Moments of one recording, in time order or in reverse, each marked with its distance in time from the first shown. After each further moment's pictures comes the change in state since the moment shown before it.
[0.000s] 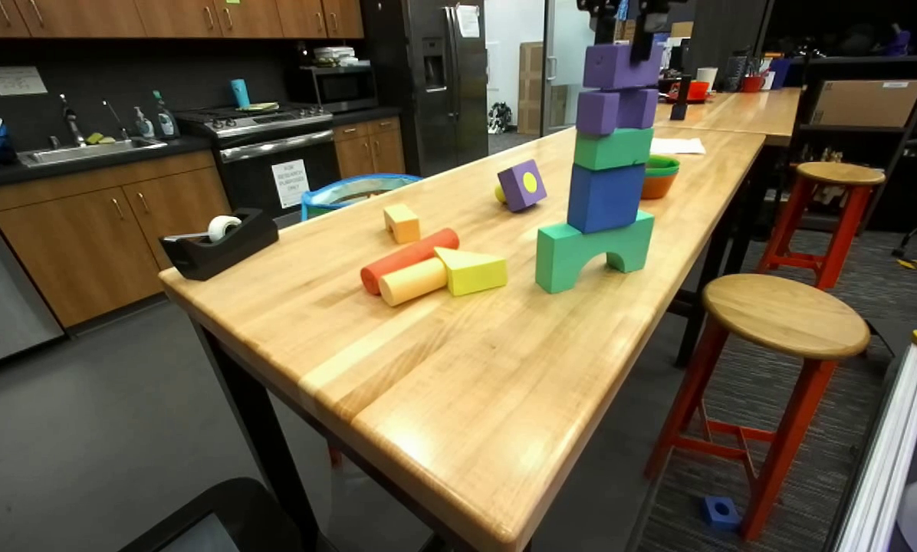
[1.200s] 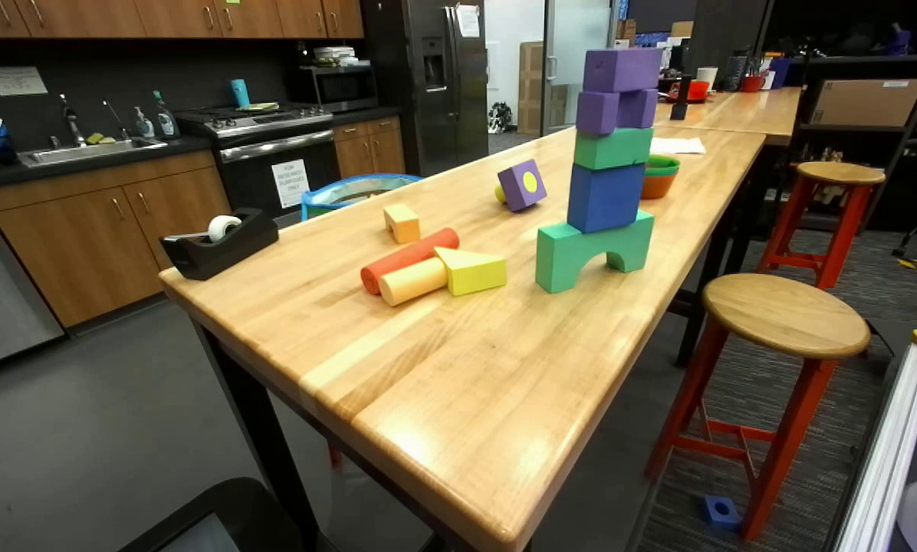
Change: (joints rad) arm -0.037 -0.130 0.000 -0.004 0.000 -0.007 0.006
